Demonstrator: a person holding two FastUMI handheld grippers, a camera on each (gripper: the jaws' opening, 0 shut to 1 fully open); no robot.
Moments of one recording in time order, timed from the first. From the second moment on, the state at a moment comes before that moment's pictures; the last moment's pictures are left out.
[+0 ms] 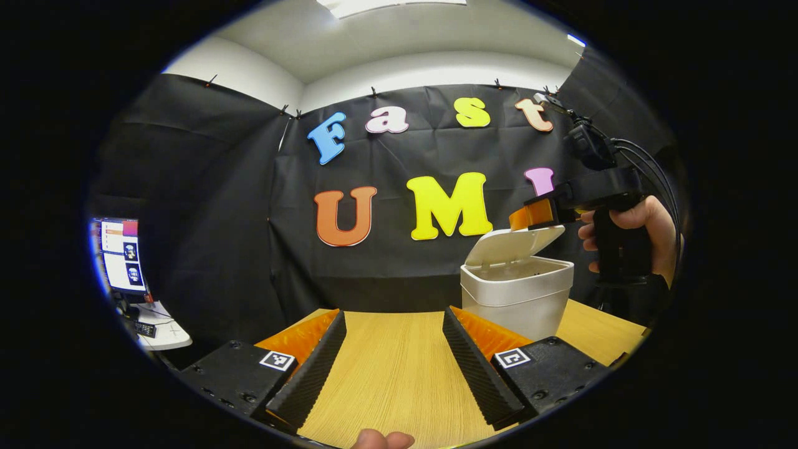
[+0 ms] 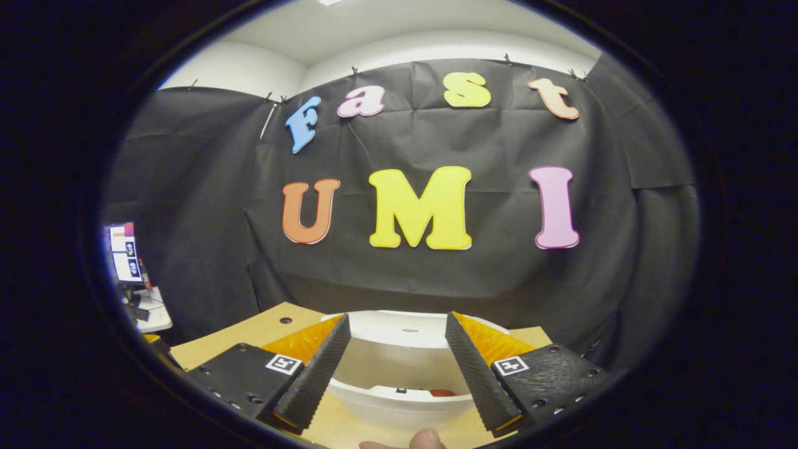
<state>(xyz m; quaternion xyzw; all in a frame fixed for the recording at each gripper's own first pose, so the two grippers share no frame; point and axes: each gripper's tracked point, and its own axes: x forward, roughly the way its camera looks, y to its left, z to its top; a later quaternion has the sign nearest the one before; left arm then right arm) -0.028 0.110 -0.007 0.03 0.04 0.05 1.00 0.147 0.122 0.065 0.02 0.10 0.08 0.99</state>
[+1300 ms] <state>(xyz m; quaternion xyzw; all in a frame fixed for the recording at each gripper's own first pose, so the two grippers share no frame) -0.012 0.084 -0.026 0.00 0.05 0.03 1.00 0.147 0.105 -0.013 0.00 0.08 0.04 1.00</state>
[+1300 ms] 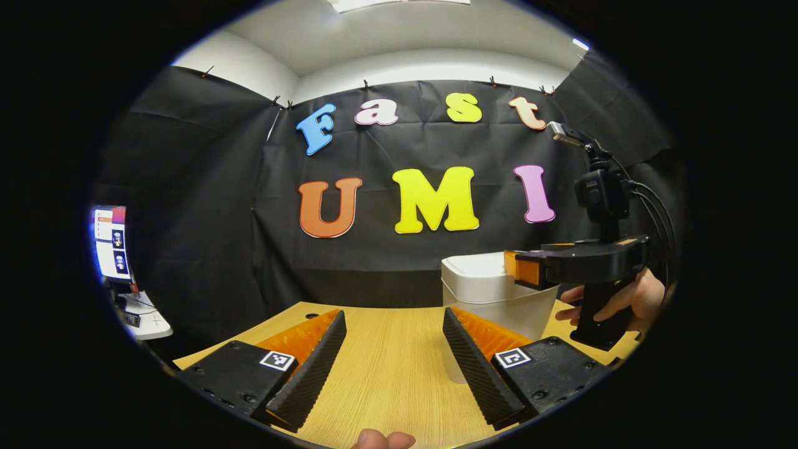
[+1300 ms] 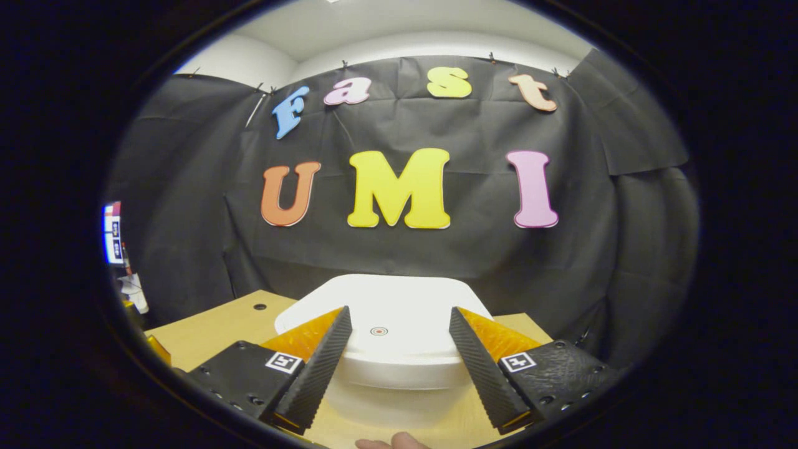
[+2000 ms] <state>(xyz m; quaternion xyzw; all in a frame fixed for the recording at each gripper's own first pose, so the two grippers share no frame) -0.010 0.073 -0.018 0.00 0.04 0.02 1.00 0.144 0.093 0.000 0.02 -0.02 0.02 1.00</state>
